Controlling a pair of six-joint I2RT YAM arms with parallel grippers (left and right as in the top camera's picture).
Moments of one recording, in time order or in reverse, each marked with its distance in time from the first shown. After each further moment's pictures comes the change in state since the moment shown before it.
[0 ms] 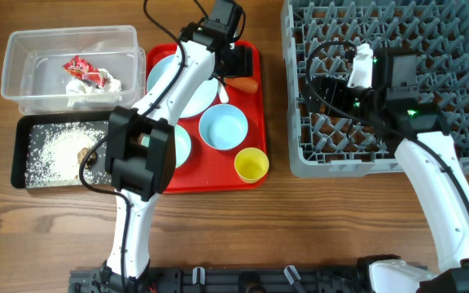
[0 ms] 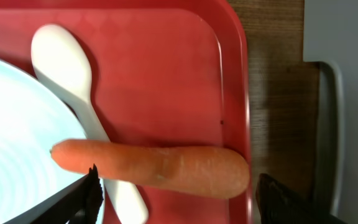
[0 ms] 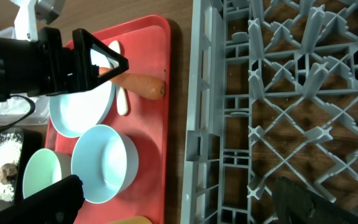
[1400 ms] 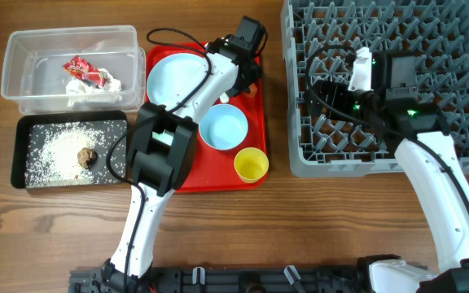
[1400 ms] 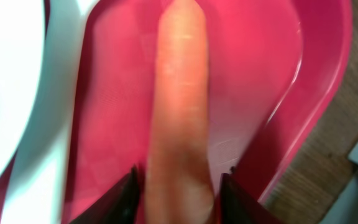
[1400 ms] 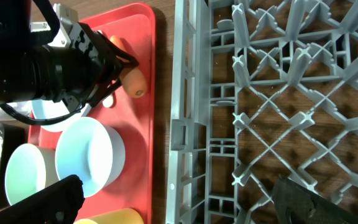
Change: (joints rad) left arm -0.082 0.113 0.002 0.067 -0.140 -0.700; right arm 0.000 0.000 0.000 -0.046 0.040 -0.019
